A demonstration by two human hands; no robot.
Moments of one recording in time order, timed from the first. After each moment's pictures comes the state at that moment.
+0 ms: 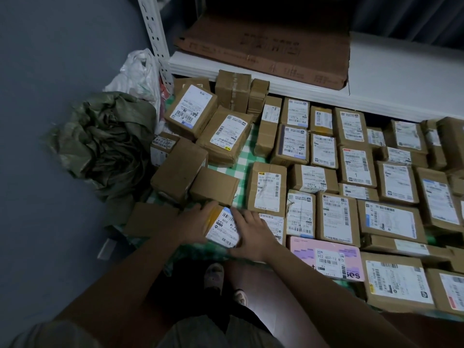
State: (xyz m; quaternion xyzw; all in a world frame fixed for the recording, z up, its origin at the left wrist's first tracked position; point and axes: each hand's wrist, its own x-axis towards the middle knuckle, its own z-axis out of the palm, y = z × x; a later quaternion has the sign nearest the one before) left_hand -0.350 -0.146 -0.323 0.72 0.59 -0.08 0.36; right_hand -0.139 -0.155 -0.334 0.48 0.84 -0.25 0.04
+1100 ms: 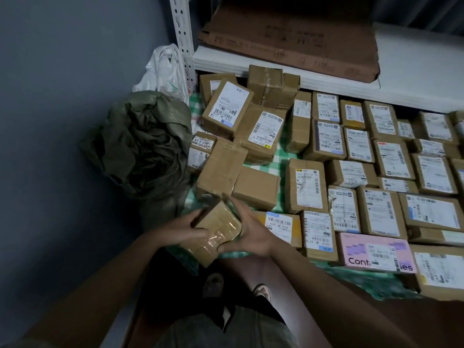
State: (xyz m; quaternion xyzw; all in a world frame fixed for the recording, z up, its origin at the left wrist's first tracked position) left_hand -0.506 -0.163 -0.316 0.53 0.59 0.05 0.61; right_hand -0.275 -0.160 -0.329 0.48 0.71 -0.50 -0.11
